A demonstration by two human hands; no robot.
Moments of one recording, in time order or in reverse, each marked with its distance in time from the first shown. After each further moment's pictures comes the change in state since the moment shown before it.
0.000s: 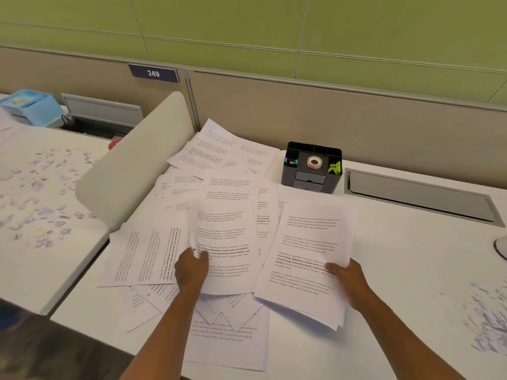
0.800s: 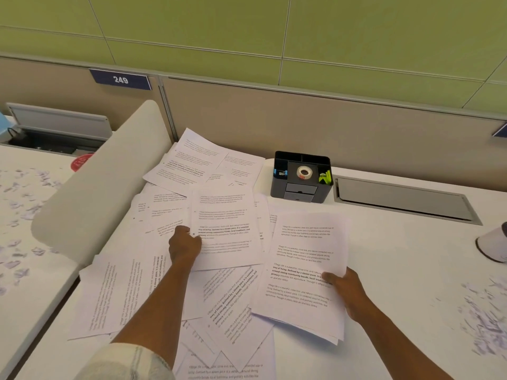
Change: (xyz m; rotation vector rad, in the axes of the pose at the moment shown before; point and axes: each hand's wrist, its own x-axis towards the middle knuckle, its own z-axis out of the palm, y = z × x) left_hand 0.117 0.077 0.010 0.001 -0.072 0.078; right_hand 0.013 -0.011 0.018 -0.005 0.077 0.011
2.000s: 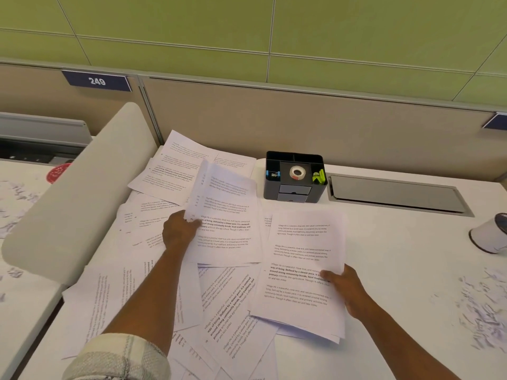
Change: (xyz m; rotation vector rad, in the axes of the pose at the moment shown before) left_hand 0.044 0.046 -0.002 0.052 -0.058 0.166; right_hand 0.014 -0.008 0.001 0.025 0.009 0.010
